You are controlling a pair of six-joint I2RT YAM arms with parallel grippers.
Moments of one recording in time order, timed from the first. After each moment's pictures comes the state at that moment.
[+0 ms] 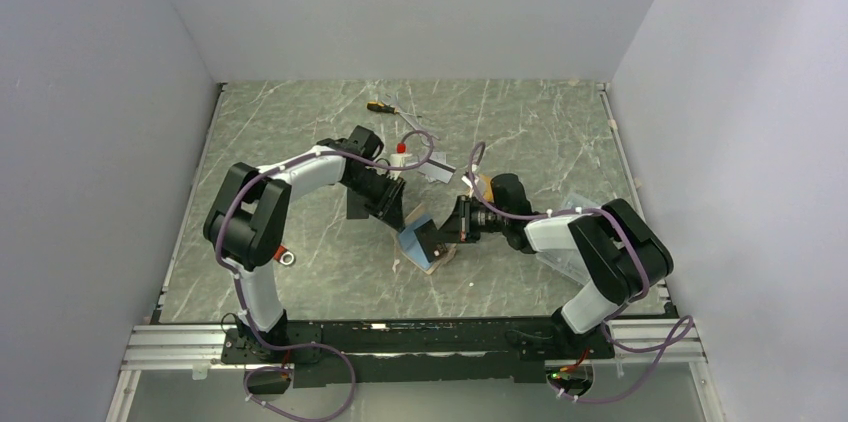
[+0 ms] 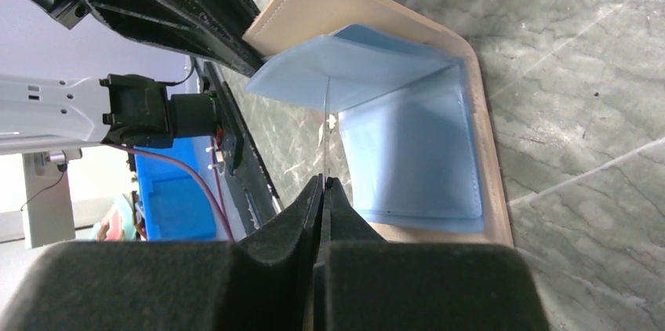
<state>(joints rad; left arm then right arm) -0.48 1.85 1.22 -0.67 0.84 0.13 0.47 1.59 0.49 0.50 -0.80 0.73</state>
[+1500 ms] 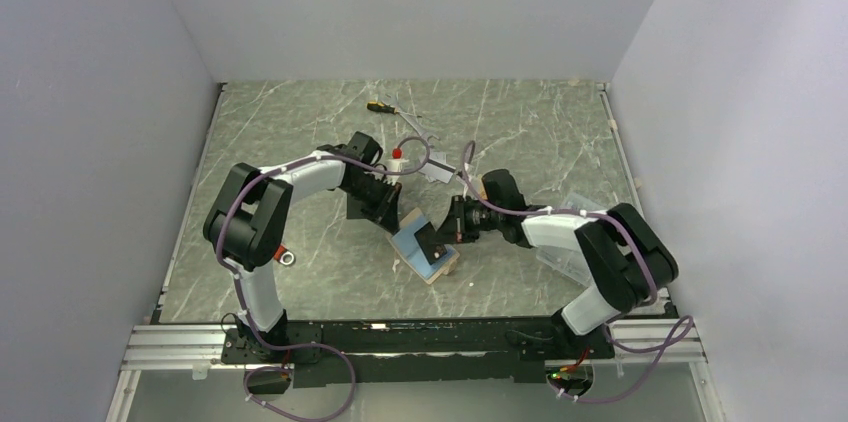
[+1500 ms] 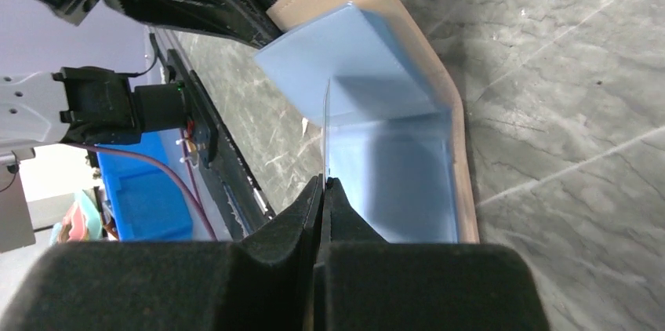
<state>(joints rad) -0.47 1.85 1.18 -0.63 0.74 0.08 0.51 1.52 0.57 0.26 -0.72 0.63</state>
